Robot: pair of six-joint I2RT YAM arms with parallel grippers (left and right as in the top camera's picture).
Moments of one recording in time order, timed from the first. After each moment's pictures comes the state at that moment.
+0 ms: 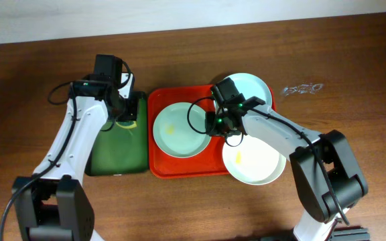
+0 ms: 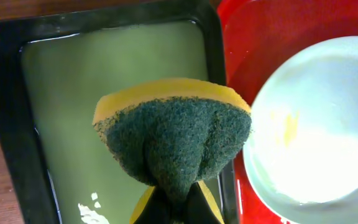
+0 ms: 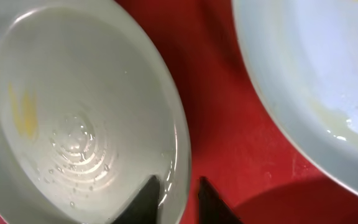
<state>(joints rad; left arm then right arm) -0.16 1.79 1.45 -0.92 0.01 -0.02 0.41 1.86 1.17 -0.52 -0.20 0.49</state>
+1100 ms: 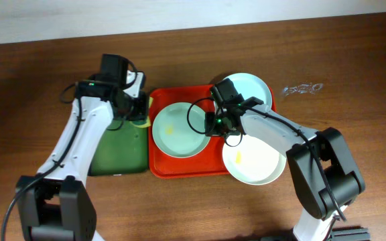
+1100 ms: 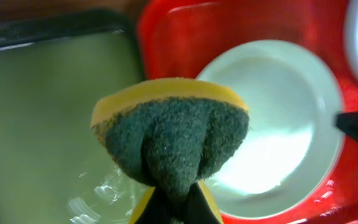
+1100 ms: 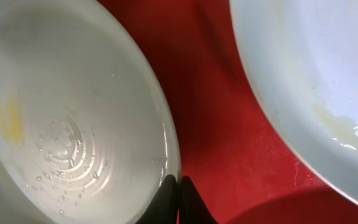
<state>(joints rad) -0.22 1.79 1.45 -0.89 0.17 -0.04 0.41 1.89 1.17 -0.50 -0.19 0.49</state>
